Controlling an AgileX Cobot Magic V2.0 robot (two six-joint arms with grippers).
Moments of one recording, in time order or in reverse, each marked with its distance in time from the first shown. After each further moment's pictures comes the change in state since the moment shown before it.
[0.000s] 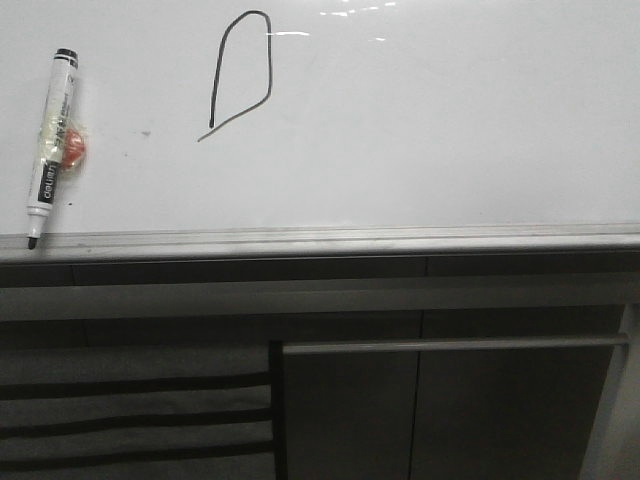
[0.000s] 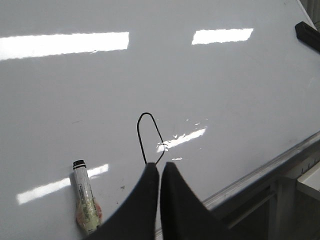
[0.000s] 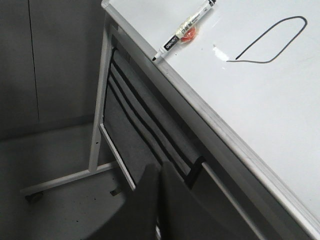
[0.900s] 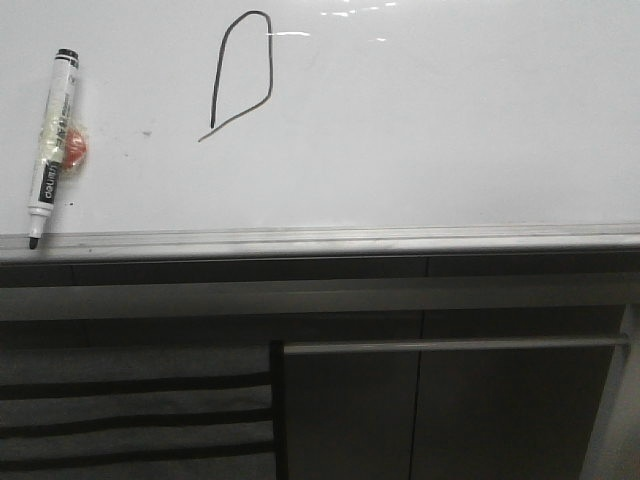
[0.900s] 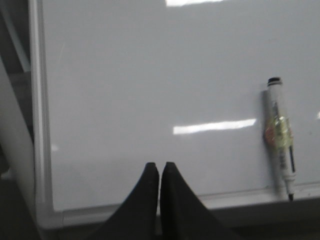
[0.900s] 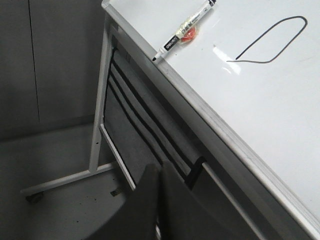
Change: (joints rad) left arm 0.436 -0.128 0.122 -1.434 0.299 1.479; right arm 0.000 0.000 0.000 0.000 0.001 0.002
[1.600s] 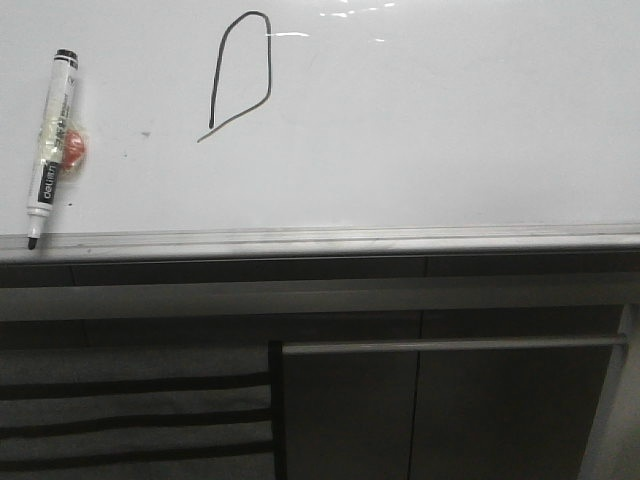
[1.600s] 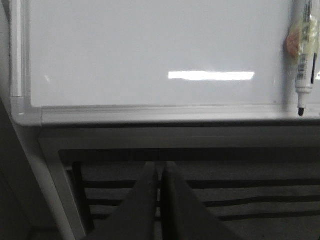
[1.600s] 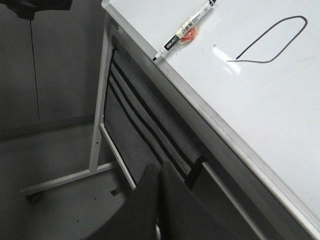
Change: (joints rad) left arm 0.101 -0.070 0.146 -0.420 0.109 0.328; right arm 0.000 0.000 0.000 0.000 0.000 0.000
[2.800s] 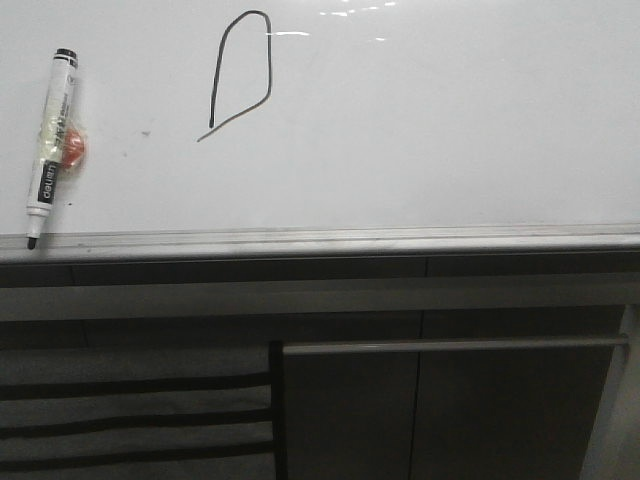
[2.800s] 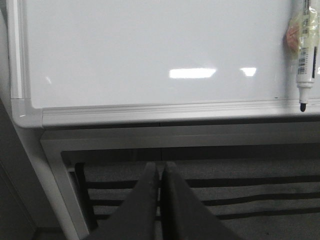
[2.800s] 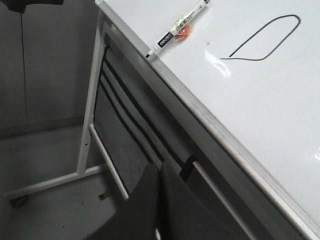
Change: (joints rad) left arm 0.000 0.000 0.000 0.000 0.002 0.014; right arm -0.001 -0.046 0.094 -0.025 -0.111 0.000
